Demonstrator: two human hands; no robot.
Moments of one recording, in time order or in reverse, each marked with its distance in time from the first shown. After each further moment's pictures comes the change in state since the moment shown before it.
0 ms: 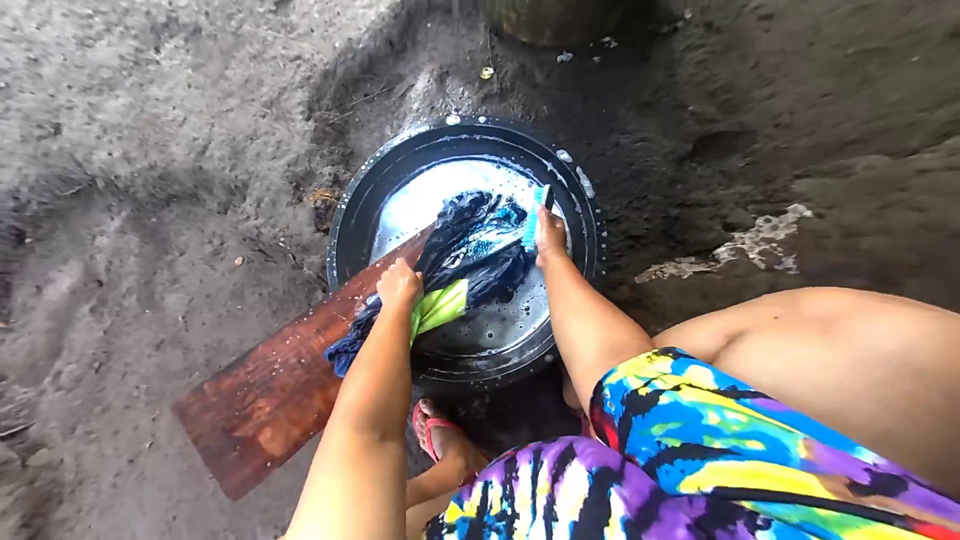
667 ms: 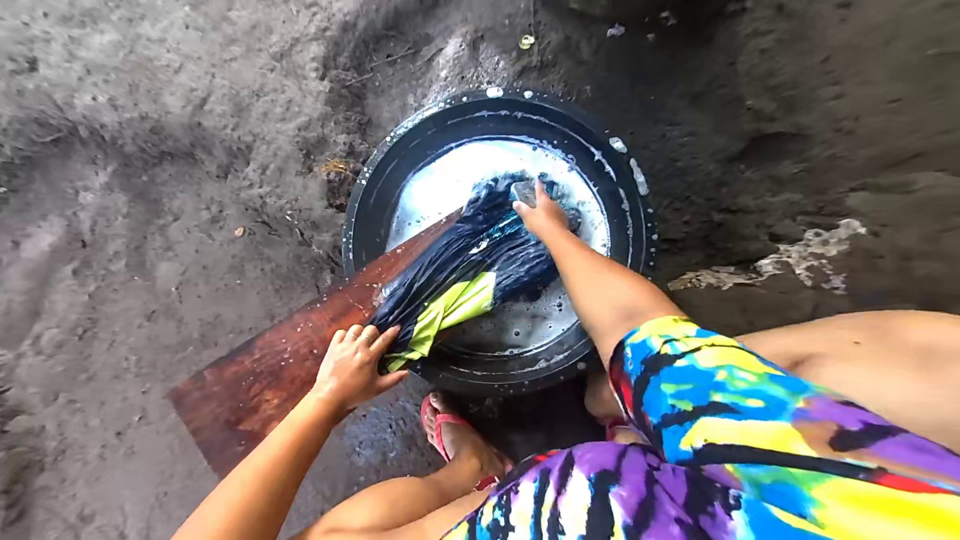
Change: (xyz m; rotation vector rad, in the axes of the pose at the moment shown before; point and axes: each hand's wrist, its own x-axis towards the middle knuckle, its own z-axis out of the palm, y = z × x) left_hand -0.098 -0.164 -0.015 0.288 0.038 0.658; right_hand 0.027 -0.006 0.067 -1.031 -0.257 -0.184
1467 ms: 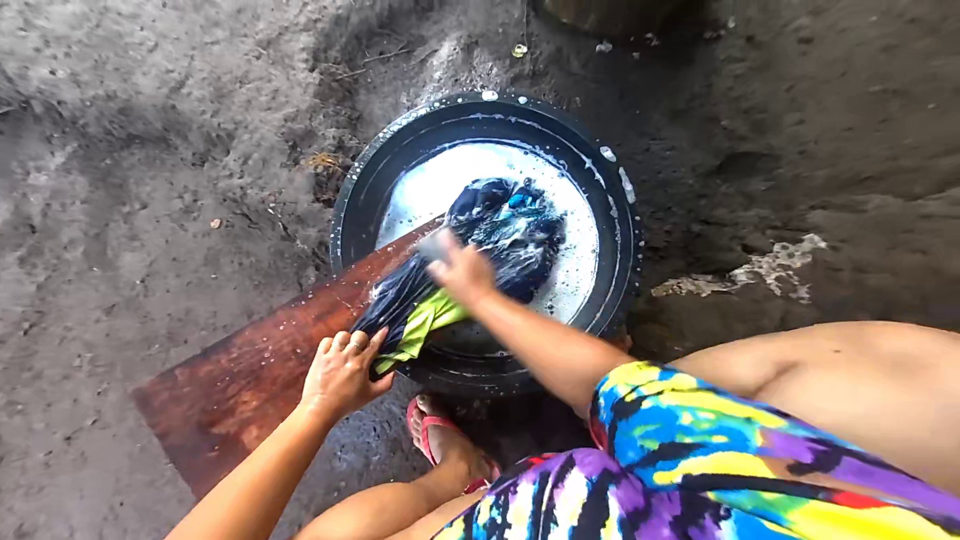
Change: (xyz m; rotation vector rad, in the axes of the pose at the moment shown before) left_hand -0.010 0.005 0.028 0.124 0.187 -0.021; right_hand -0.125 -0.055 0.083 -0.165 -0.155 -0.287
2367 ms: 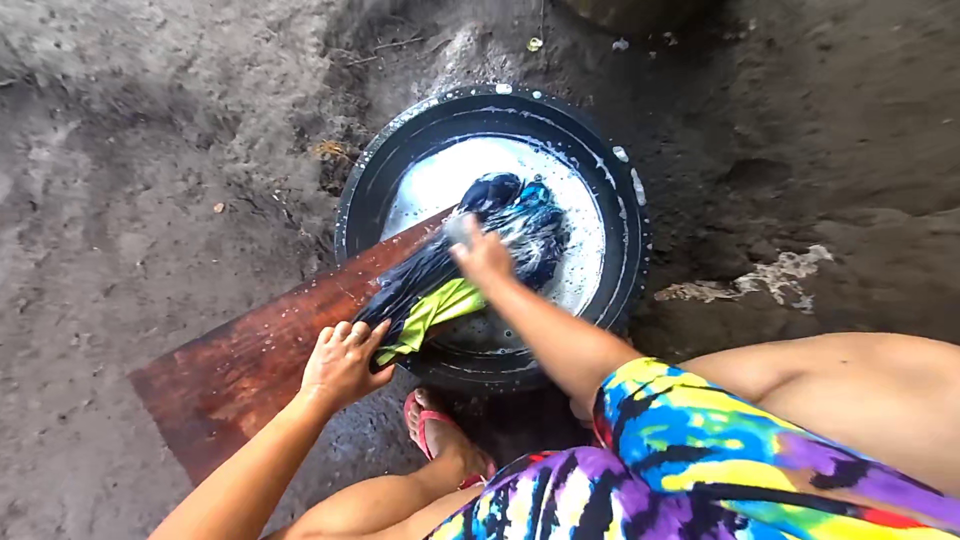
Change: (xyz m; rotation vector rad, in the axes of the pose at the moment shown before) left_hand 0.001 -0.002 -0.001 -0.017 -0.001 0.003; right_hand 0.017 0.014 -0.012 -0.053 0.055 0.076
